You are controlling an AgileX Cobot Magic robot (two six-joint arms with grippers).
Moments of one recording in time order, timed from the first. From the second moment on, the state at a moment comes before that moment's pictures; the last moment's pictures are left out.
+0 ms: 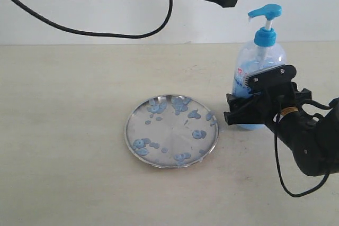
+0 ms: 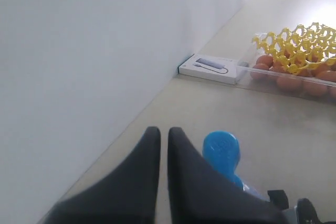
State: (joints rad) left arm -0.64 1.89 -1.54 -1.74 0.41 1.99; right arm 0.22 2.03 -0.60 0.18 -1.01 -0.21
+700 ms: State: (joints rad) left arm -0.64 0.92 -0.74 -1.74 -0.27 2.05; right arm 0.22 1.84 -0.64 0.21 -0.69 -0.19
